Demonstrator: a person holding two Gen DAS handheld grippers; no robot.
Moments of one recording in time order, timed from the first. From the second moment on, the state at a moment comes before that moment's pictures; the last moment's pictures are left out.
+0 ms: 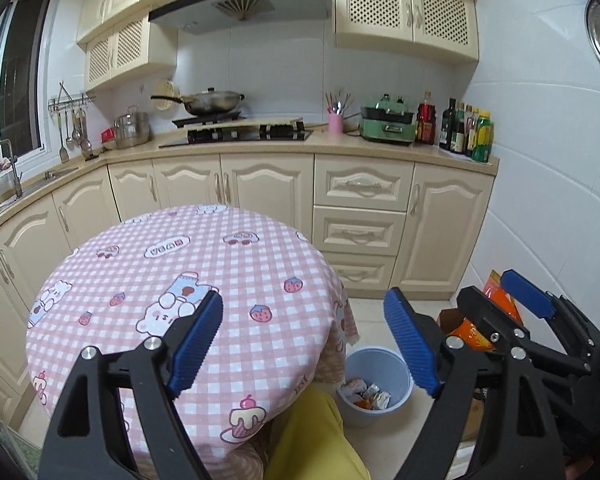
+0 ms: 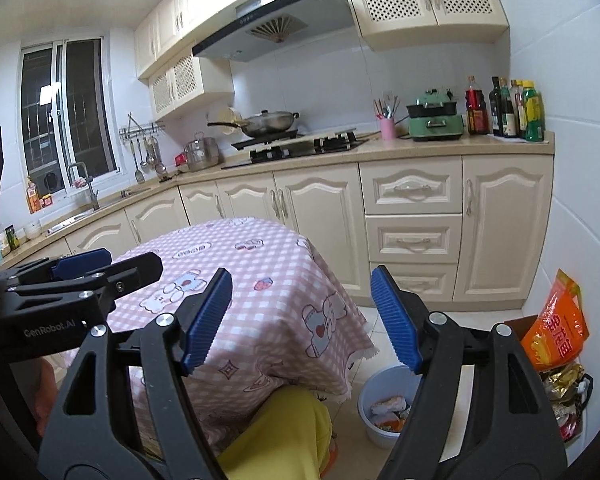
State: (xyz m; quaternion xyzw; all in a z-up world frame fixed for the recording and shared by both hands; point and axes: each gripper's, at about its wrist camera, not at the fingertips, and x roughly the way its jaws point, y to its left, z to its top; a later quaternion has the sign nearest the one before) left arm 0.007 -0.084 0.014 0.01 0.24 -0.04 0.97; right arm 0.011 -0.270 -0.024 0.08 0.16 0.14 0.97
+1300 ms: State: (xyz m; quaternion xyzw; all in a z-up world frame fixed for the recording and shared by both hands) left arm -0.005 -0.086 0.015 0.01 0.23 -0.05 0.97; right arm 0.000 -0.271 -0.025 0.09 0.16 0.13 0.97
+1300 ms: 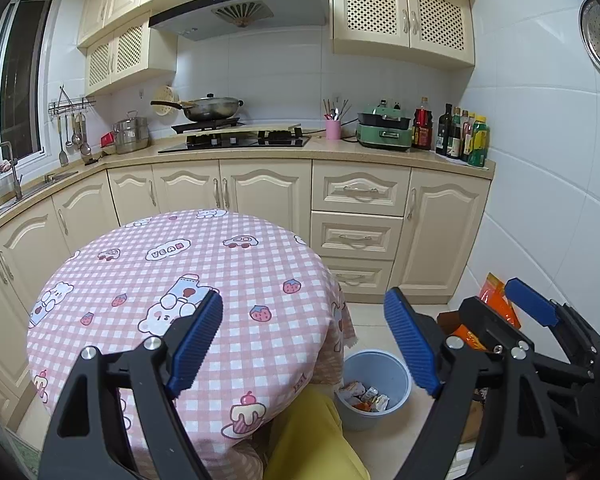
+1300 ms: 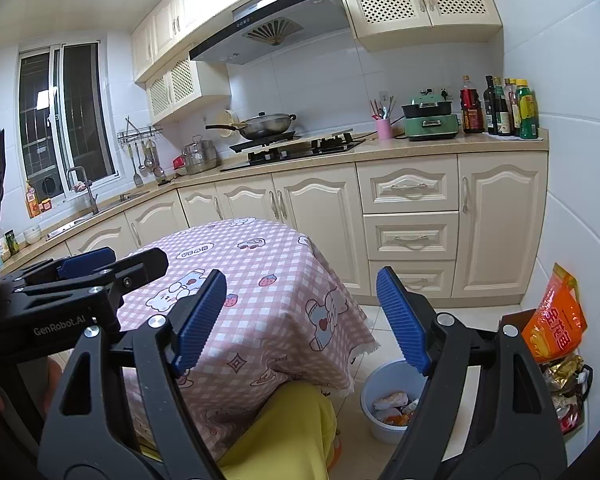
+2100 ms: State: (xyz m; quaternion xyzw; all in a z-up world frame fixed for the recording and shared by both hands) left arm -0.011 -0.085 0.016 0.01 0.23 -0.05 0.97; right arm -0.007 -0.274 -0.023 0.09 0.16 0.13 0.98
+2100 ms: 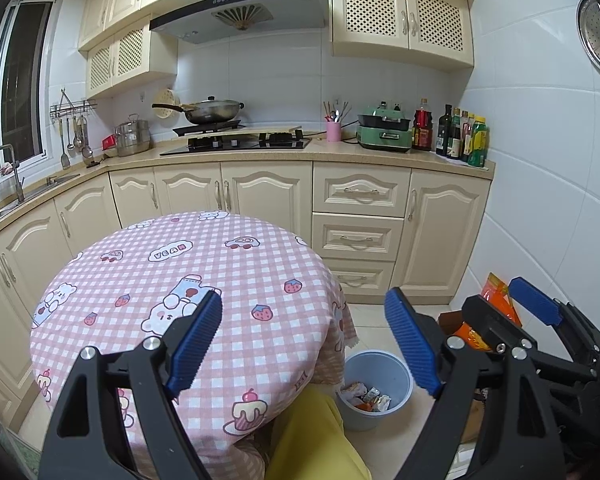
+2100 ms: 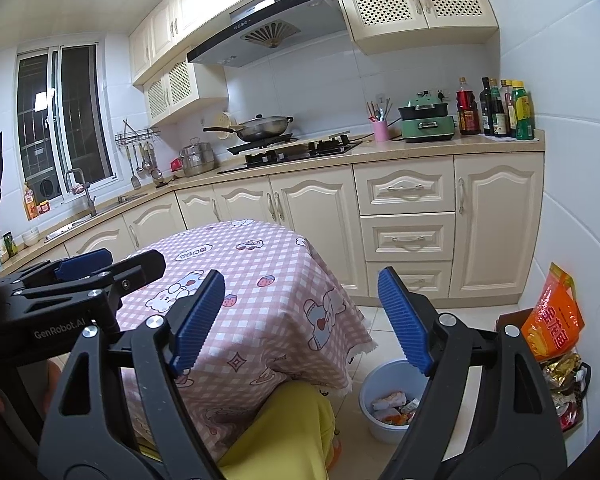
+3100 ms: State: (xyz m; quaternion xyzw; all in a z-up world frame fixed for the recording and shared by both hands) left arm -0.014 -0.084 0.017 0.01 0.23 -0.04 0.97; right arm -0.008 -0.274 -0.023 0.09 0.16 0.13 0.98
